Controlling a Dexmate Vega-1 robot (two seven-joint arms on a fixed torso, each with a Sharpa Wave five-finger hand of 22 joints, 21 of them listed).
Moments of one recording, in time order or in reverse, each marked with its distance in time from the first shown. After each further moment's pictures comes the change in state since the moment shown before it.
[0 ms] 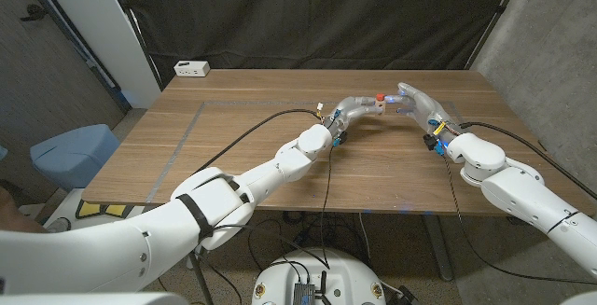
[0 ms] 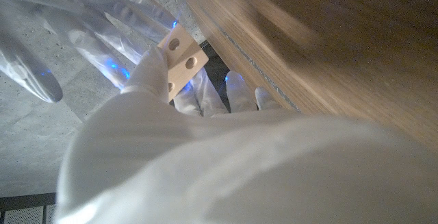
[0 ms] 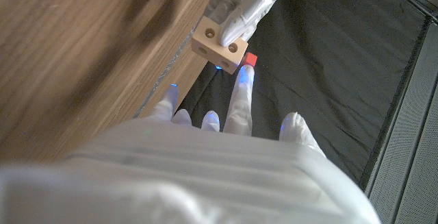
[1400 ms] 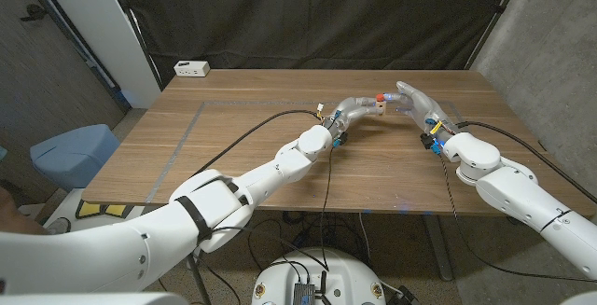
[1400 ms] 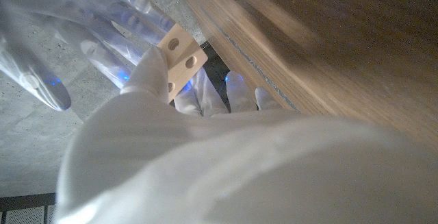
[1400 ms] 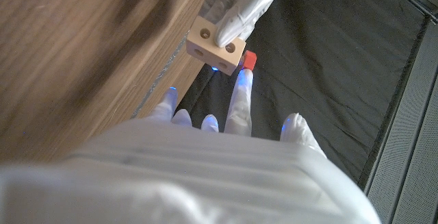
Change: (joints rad) left arm 0.009 0.004 0.000 -0.015 0.002 0.010 -0.001; left_hand -0.005 0.000 0.000 0.000 0.000 0.000 0.000 0.000 0.000 0.001 -0.003 0.000 0.000 -0.005 0.005 0.000 0.000 0.000 0.000 0.000 0.000; right arm 0.028 0.024 -0.027 0.018 -0.014 0.004 0.006; right_hand -0.005 -0.005 -0.009 0.010 0.000 -0.015 -0.001 0.011 -0.002 -0.049 -0.036 0.000 0.000 -0.009 -0.009 -0.006 0.005 -0.039 0.000 -0.008 0.000
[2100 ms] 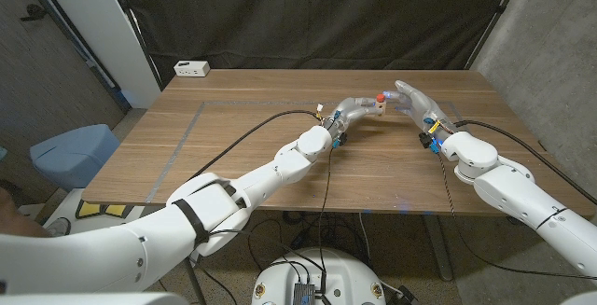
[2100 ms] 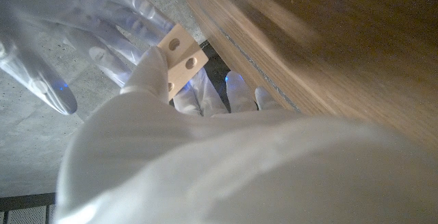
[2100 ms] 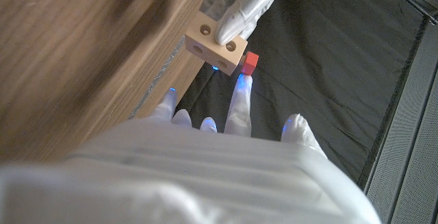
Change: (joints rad) left arm 0.016 0.018 0.000 -0.044 0.006 0.015 0.011; left_hand -0.002 -0.001 0.000 0.000 0.001 0.000 0.000 -0.001 0.000 -0.002 -0.002 0.001 0.000 0.000 0.000 0.000 0.000 0.000 0.000 0.000 0.000; right arm 0.018 0.008 -0.011 0.017 -0.012 0.005 0.000; right_hand -0.004 -0.004 -0.012 0.005 0.000 -0.054 -0.010 -0.008 -0.005 -0.037 0.013 -0.007 0.000 0.000 0.011 0.000 0.000 -0.016 0.005 -0.008 0.000
